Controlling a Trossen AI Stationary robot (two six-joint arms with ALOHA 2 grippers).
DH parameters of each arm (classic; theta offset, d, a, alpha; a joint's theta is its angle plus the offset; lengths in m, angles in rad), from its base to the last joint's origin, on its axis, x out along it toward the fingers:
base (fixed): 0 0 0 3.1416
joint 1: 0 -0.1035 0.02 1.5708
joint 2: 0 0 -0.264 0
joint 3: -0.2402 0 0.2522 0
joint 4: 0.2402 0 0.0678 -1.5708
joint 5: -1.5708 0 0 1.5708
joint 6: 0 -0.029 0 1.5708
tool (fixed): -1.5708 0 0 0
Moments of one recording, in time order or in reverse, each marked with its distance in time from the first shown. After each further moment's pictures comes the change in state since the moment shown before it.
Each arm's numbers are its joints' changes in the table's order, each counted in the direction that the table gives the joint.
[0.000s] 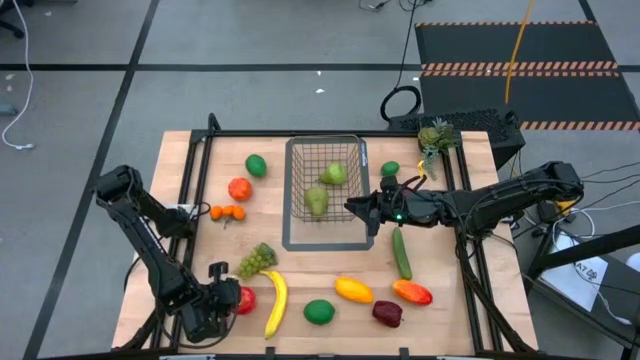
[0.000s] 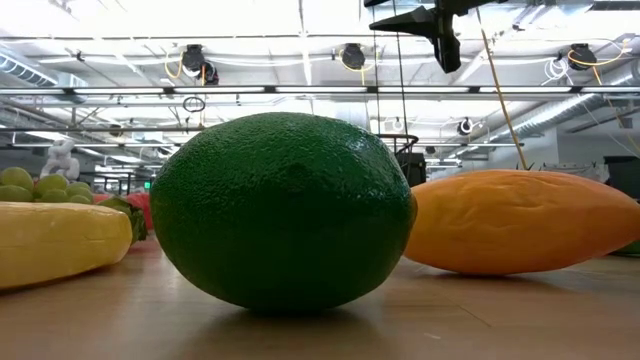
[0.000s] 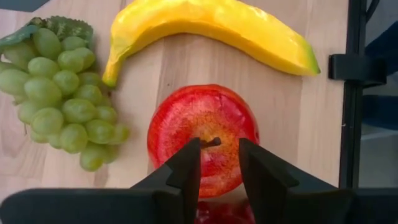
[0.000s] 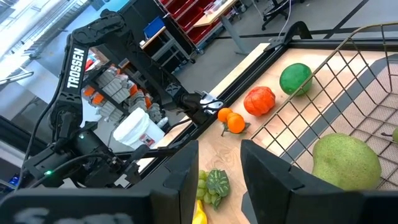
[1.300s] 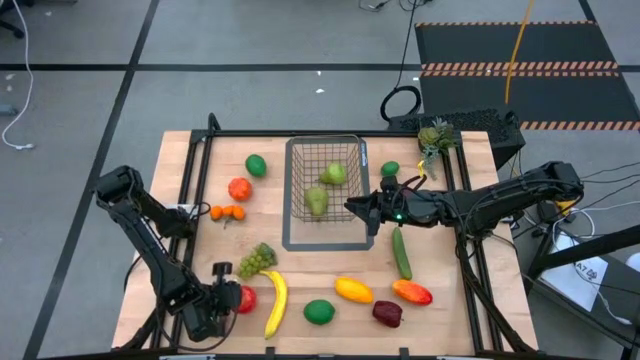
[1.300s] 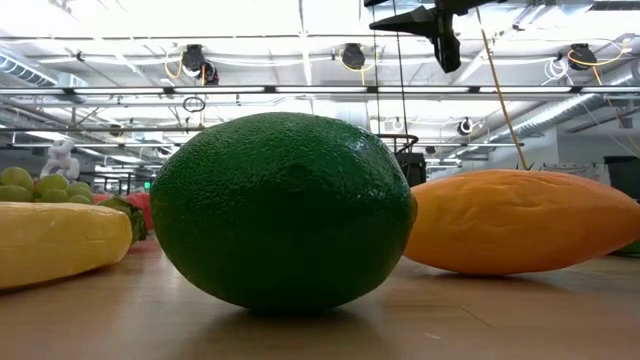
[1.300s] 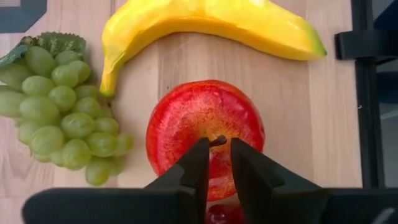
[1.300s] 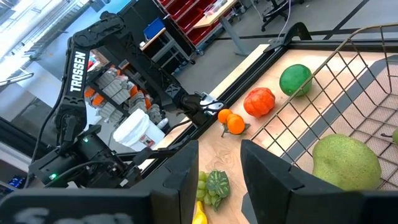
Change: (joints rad) left arm 0.001 0.006 0.031 -0.041 0.003 -0.131; right arm 0.000 0.000 0.000 -0.003 0.004 0.000
